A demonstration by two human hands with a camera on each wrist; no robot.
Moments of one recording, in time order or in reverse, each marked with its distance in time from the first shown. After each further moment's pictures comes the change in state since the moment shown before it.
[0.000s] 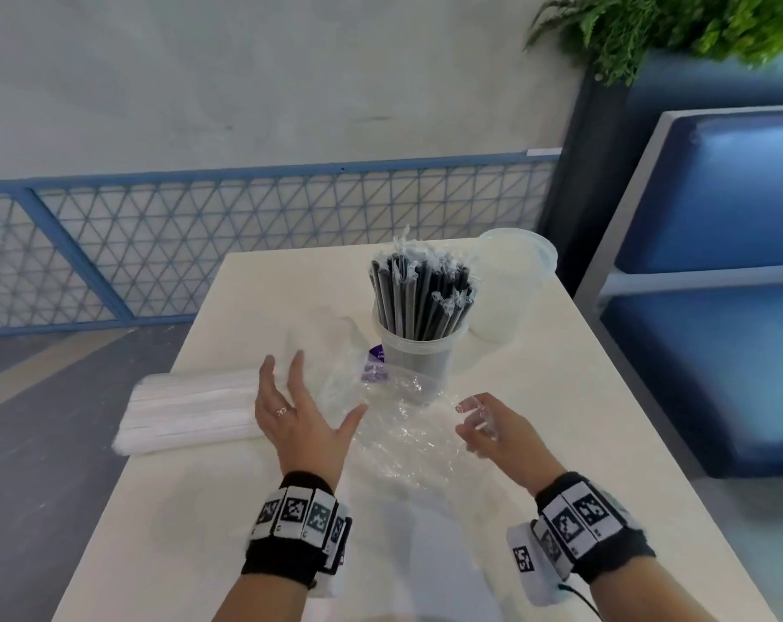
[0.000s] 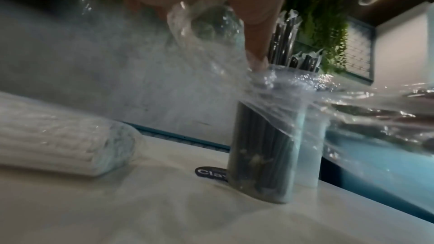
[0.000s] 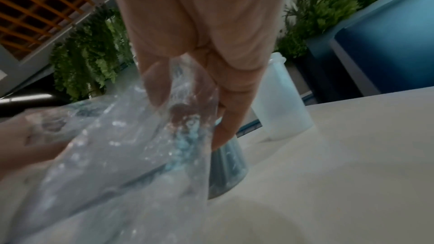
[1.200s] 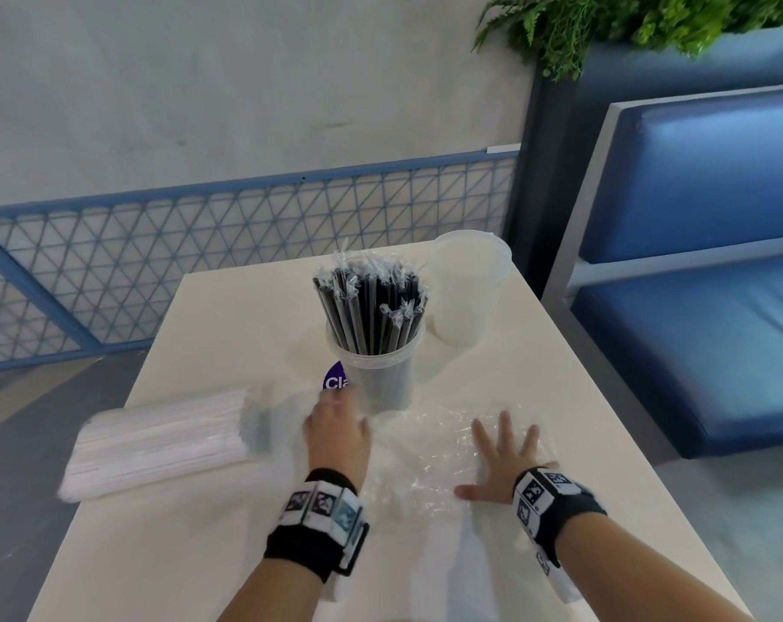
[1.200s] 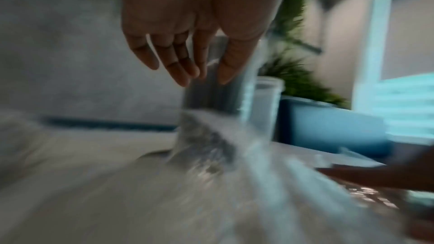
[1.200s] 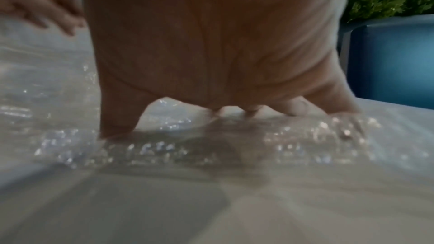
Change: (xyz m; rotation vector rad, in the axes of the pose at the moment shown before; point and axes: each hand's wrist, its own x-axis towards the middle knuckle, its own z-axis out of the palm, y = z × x) left_hand -0.002 0.051 0.053 0.274 -0.539 0.074; right_hand 0.010 0.077 -0.022 -0.852 -0.319 0.586
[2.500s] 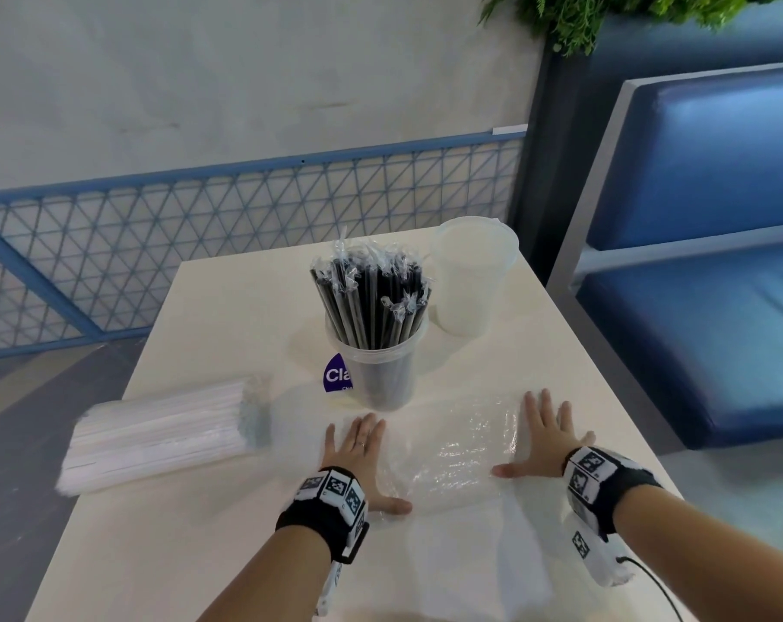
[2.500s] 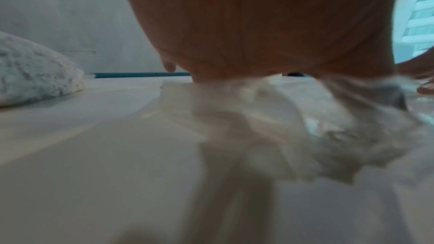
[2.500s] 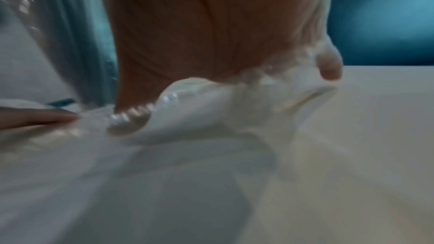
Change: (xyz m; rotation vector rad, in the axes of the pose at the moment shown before) left_hand 0.003 -0.039 0.051 0.453 -0.712 0.215; right_hand 0.000 0.040 -0.030 0.104 0.059 0.034
